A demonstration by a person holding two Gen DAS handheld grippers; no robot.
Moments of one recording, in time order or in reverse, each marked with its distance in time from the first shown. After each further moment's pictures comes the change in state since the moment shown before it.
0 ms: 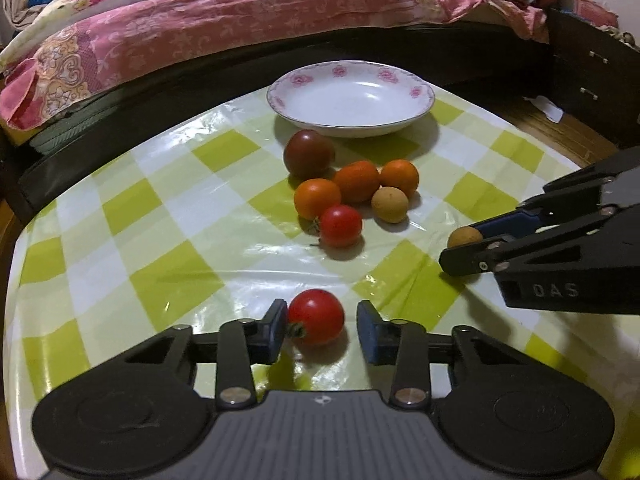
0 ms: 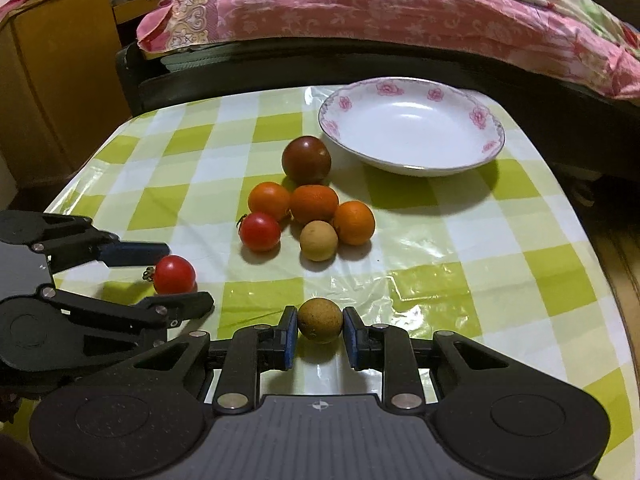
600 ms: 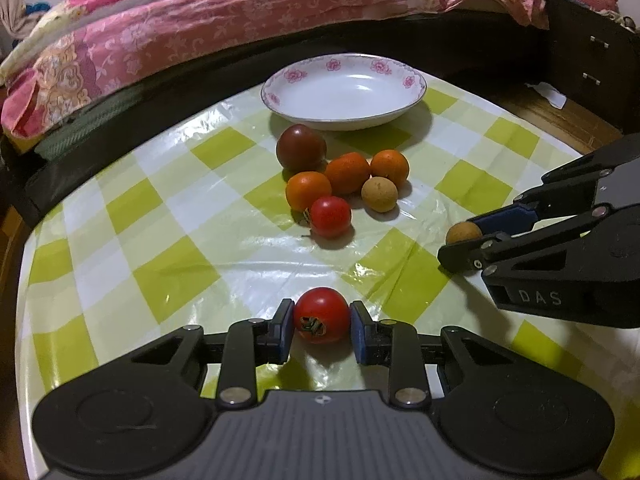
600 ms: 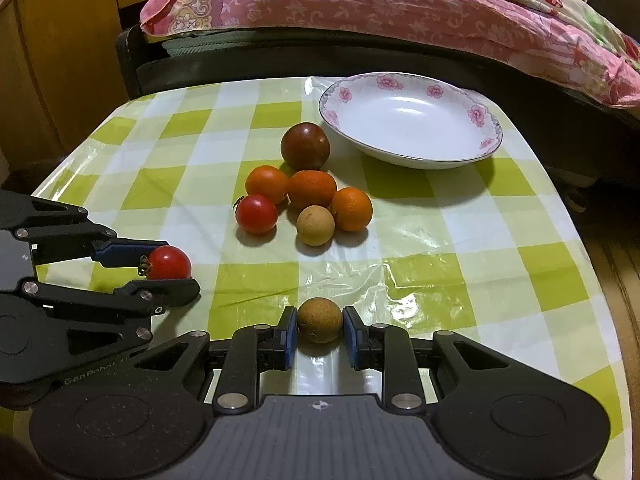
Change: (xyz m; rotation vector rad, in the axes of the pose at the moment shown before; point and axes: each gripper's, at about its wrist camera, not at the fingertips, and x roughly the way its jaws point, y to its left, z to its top) left arm -0.005 -0.012 0.002 0.017 0.037 0.031; right arm 0.000 0.005 -0.005 -0.043 0.012 -0.038
